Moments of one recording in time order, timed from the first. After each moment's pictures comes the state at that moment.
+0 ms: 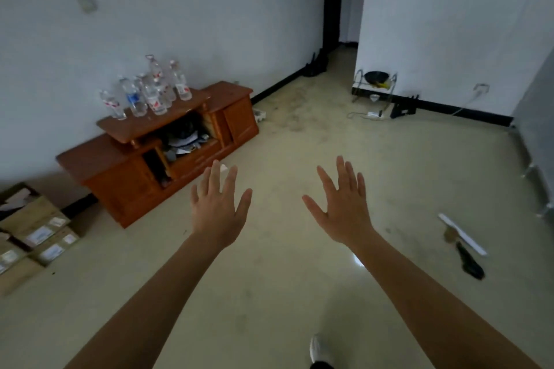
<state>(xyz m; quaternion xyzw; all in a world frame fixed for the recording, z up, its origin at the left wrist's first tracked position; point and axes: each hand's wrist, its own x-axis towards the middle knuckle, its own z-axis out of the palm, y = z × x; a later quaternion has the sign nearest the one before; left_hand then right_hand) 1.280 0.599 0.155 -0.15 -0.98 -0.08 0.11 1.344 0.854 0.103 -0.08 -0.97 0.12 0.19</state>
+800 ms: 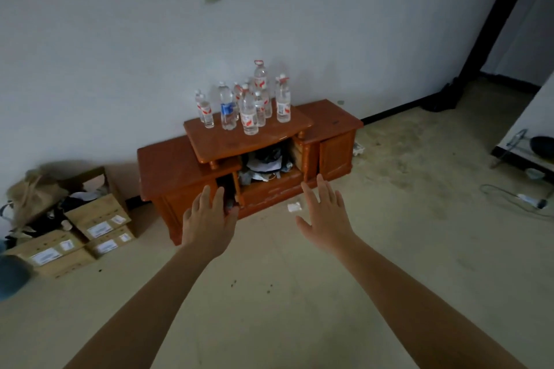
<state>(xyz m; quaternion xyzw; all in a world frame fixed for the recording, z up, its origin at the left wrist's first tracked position) 0.738 0.391 0.128 0.09 -0.99 -0.12 0.05 0.689 0.655 0.101 0.15 -0.98 0.11 0.05</state>
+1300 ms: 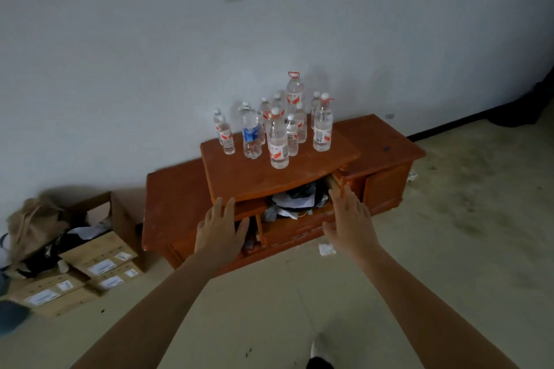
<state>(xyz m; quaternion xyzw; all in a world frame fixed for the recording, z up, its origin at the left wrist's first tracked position) 0.390 0.294 0.098 0.13 -0.98 -0.14 -0.01 0.317 0.576 0.072 0.13 -0.98 0.13 0.03</state>
